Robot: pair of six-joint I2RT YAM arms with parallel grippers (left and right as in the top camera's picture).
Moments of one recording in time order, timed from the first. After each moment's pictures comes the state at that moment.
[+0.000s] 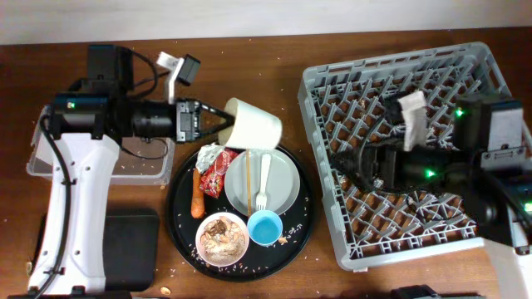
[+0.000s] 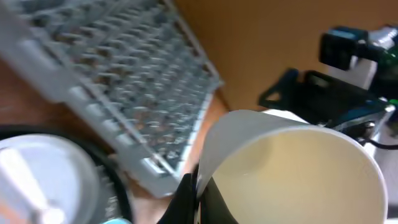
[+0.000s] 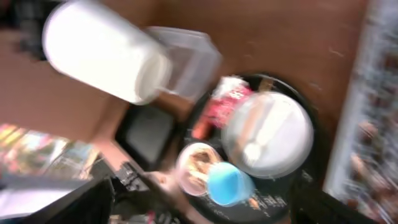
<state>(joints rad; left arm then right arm) -0.04 1.57 1.67 -1.23 1.19 0.13 0.12 1.13 1.51 -1.17 -0.78 0.13</state>
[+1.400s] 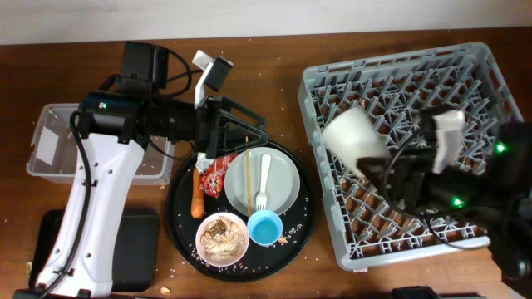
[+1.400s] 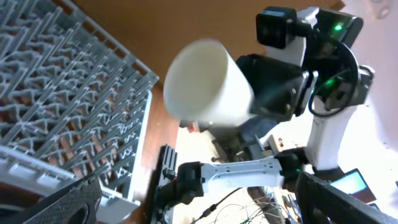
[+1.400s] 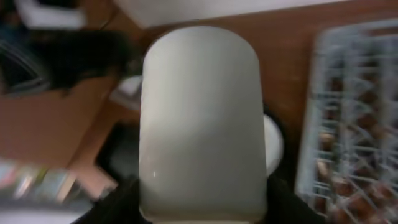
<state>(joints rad) -0.18 1.57 1.67 -1.14 1.40 0.18 -0.01 0.99 1.52 -1.26 -0.65 0.17</state>
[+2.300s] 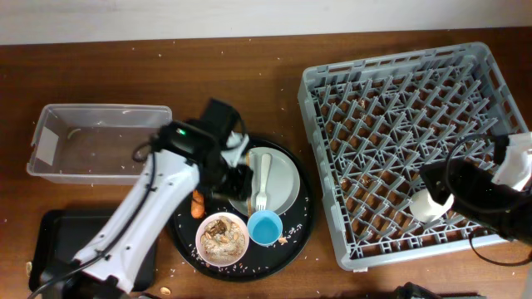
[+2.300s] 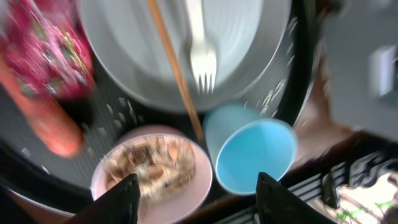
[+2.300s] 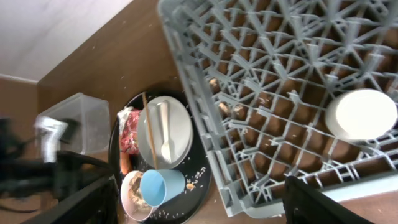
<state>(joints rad) -0.46 1.57 1.33 -1.24 0.24 -0.18 -0.51 1.05 1.54 -1.57 -0.62 0.05</state>
